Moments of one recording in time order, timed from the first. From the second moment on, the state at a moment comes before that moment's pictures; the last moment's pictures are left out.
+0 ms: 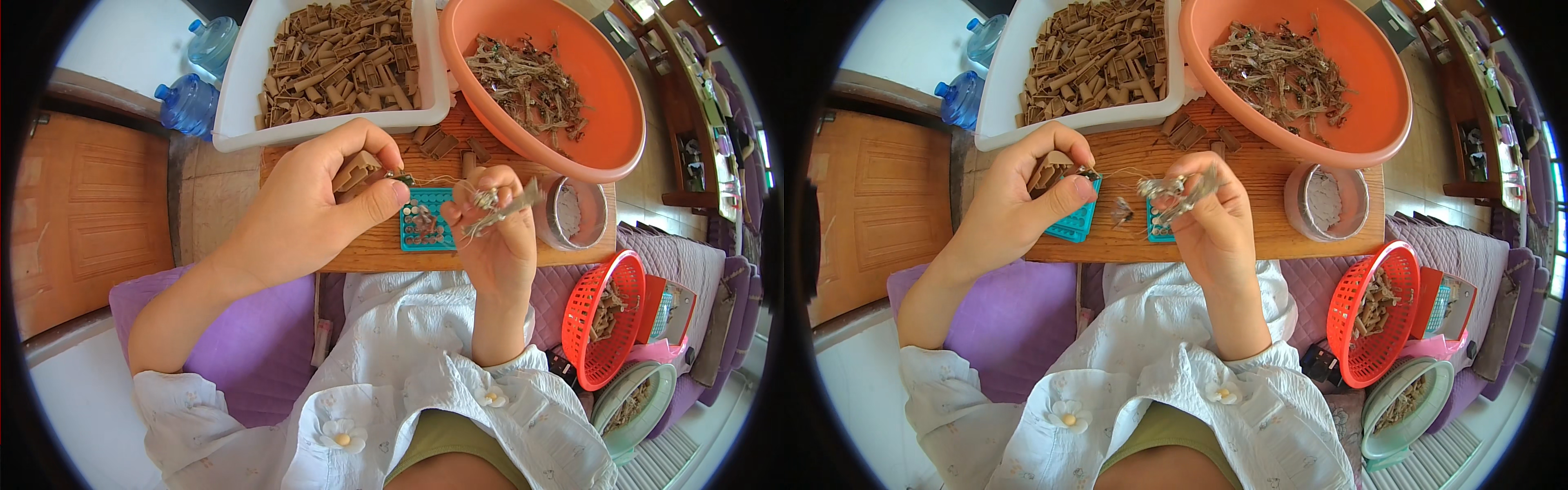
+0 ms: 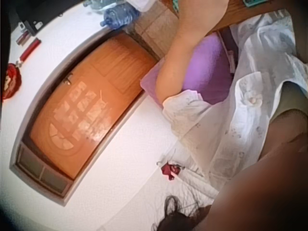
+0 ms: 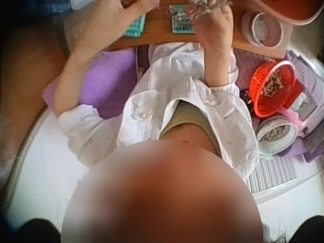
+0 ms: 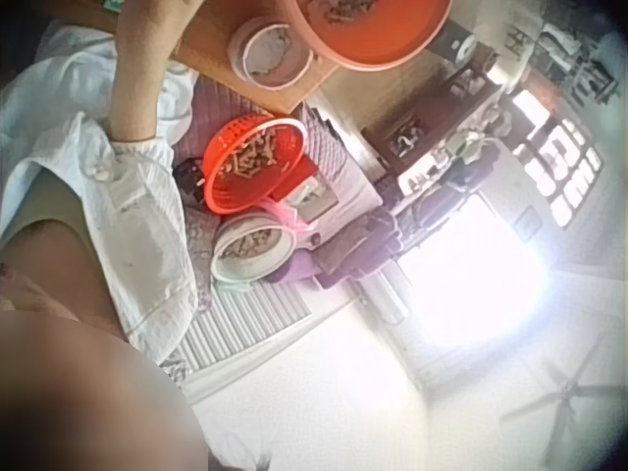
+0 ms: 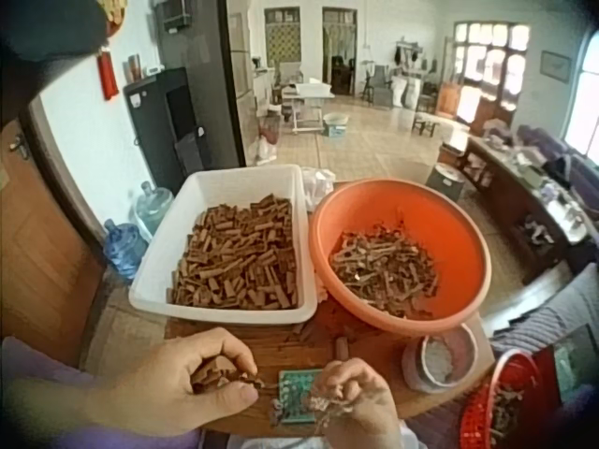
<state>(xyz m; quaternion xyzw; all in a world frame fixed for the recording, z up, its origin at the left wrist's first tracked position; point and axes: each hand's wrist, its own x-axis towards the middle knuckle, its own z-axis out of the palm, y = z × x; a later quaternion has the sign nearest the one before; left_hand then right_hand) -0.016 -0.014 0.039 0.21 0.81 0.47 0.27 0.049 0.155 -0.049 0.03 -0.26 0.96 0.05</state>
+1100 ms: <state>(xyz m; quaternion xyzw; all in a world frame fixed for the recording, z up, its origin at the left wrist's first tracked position) -0.013 -0.012 0.037 0.20 0.78 0.46 0.38 0.048 0.150 -0.053 -0.03 -0.17 0.98 0.05</state>
